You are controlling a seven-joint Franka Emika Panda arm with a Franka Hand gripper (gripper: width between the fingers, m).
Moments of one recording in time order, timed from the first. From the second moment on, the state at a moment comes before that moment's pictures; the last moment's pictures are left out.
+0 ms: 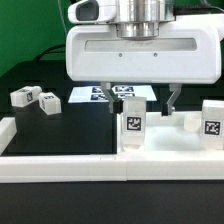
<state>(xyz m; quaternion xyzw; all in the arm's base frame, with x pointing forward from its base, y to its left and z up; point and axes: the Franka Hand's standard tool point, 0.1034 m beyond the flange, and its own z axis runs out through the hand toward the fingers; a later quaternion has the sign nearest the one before) 0.676 0.000 0.084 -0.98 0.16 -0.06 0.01</state>
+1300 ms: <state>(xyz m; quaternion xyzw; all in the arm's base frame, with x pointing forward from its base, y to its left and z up) 0.671 -0.021 0.081 -0.66 0.75 -0.01 0.07</state>
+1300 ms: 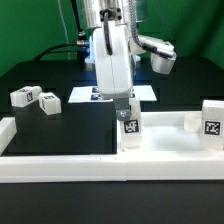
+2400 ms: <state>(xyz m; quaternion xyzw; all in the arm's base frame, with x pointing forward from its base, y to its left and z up) 0.661 -0.006 0.061 -0.97 0.25 -0.07 0.00</state>
